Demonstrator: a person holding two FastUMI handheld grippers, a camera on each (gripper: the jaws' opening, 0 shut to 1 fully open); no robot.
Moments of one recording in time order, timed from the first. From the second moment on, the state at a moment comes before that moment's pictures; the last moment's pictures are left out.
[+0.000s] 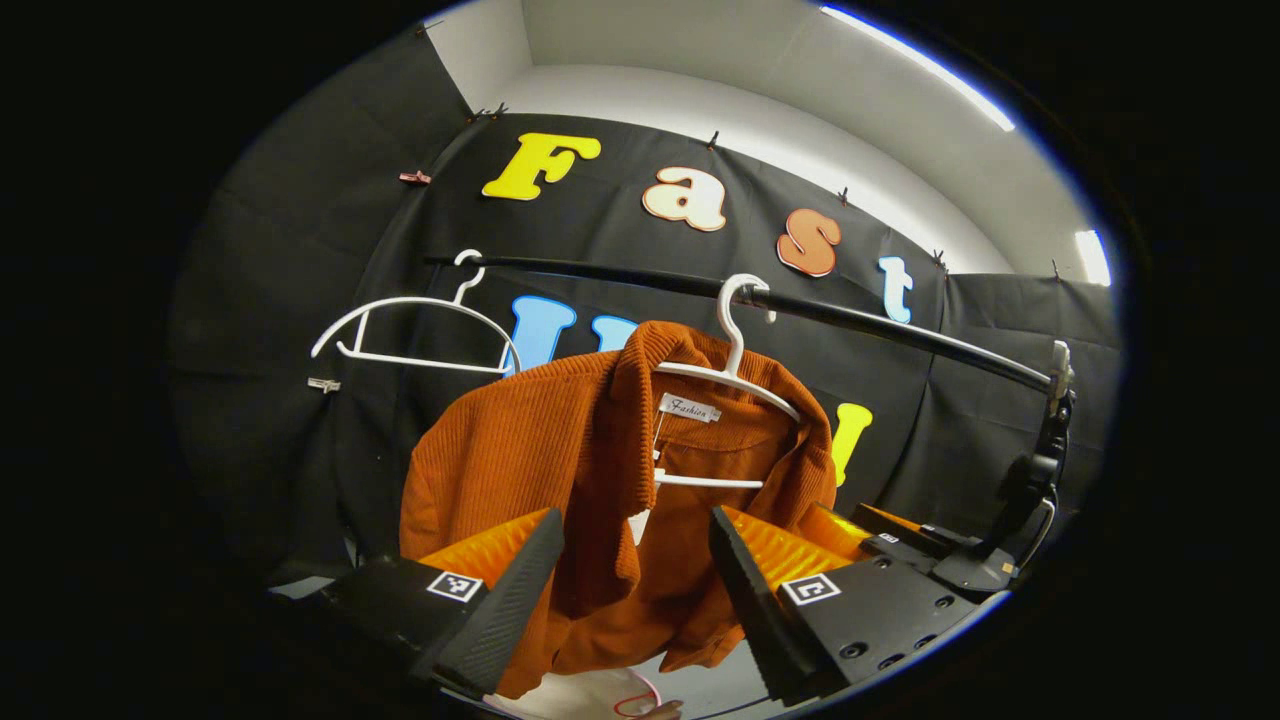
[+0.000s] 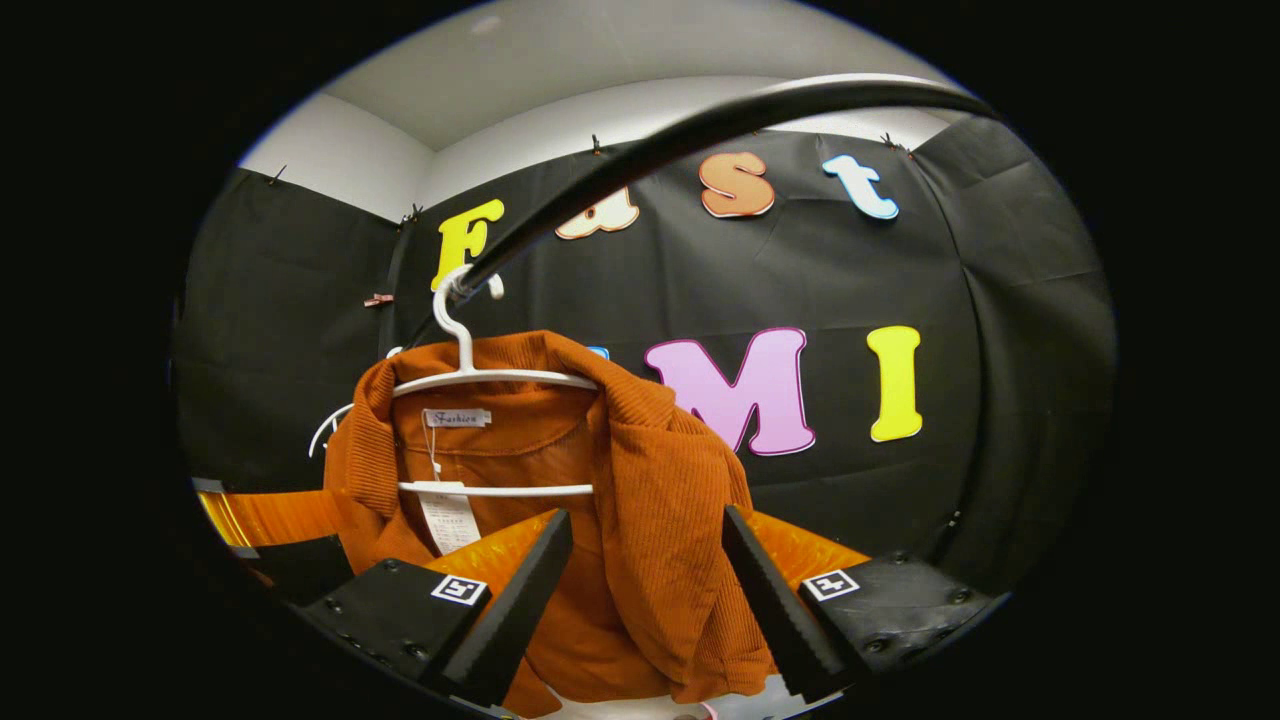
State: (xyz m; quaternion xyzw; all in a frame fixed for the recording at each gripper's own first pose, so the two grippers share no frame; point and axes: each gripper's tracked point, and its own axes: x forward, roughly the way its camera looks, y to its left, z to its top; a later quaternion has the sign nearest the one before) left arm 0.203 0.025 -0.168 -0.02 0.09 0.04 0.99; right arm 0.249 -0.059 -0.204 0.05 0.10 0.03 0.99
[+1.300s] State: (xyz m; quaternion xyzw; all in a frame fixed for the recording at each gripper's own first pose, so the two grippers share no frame) left arm 0.251 0.073 -0.244 -0.01 0.08 0.23 0.97; right arm 0.315 -0.028 -0.241 0.09 0.11 0.13 0.98
